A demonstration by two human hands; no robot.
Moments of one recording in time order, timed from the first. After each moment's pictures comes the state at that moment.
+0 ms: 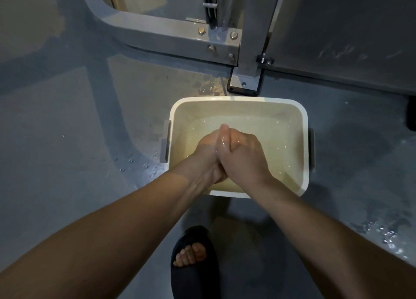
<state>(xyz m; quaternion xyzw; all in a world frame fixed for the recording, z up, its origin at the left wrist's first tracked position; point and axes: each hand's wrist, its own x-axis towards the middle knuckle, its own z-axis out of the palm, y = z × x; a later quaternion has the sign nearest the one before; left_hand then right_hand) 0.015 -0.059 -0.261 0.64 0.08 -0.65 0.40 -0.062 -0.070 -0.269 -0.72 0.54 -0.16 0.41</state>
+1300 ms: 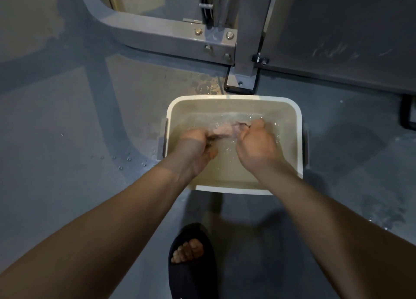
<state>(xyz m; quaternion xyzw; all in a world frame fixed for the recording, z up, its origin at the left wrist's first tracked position) 0.043 -0.064 -0.289 0.70 0.09 -0.56 0.44 -0.088 -0.105 -0.292 -0.67 0.65 0.04 0.35</state>
